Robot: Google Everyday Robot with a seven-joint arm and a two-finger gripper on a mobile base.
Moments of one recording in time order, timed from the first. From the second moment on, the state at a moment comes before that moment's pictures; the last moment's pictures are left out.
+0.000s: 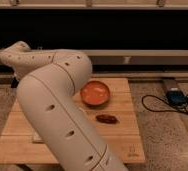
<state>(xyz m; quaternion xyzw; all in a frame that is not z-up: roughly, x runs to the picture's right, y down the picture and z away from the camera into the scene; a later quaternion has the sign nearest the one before) -0.364 -0.013 0.837 -0.30 -0.04 0.18 0.94</state>
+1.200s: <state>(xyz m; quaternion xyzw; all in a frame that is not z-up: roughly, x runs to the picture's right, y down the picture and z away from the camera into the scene) -0.361 -0.058 0.839 -0.27 -0.28 0.20 0.90</state>
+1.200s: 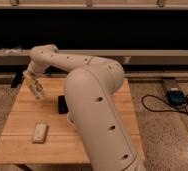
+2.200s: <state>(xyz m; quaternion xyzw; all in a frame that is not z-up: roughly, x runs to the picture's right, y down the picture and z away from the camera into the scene) -0.361 -0.056 0.834 -0.25 -0.34 0.21 0.88</state>
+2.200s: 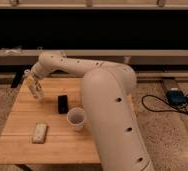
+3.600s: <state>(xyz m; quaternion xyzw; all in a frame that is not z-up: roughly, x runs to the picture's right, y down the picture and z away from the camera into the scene) -0.349 -0.046 0.847 -0.23 -0.34 0.23 0.88</state>
